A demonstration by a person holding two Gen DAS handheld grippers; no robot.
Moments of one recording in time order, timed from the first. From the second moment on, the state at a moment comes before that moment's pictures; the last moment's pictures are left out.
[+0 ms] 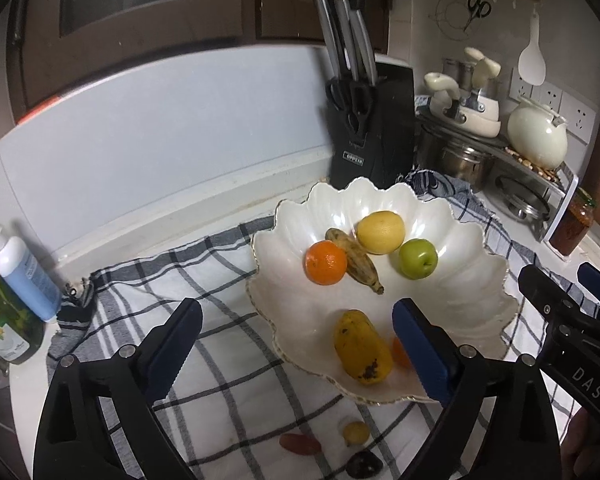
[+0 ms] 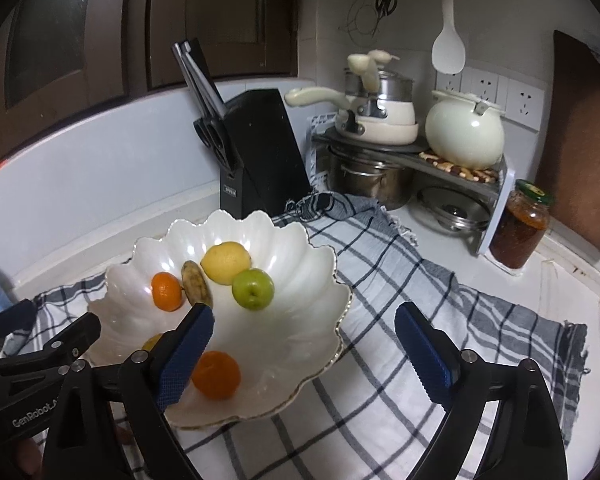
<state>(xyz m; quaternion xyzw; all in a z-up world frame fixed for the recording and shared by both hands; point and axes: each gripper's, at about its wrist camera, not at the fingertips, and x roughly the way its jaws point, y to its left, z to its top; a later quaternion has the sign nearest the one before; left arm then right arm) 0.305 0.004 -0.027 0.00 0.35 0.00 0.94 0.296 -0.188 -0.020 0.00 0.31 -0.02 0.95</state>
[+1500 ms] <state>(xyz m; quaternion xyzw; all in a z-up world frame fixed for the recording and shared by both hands) 0.208 0.024 -0.067 0.01 0.37 0.01 0.93 0.208 -0.168 -0.059 -0.02 0.33 0.01 0.94</state>
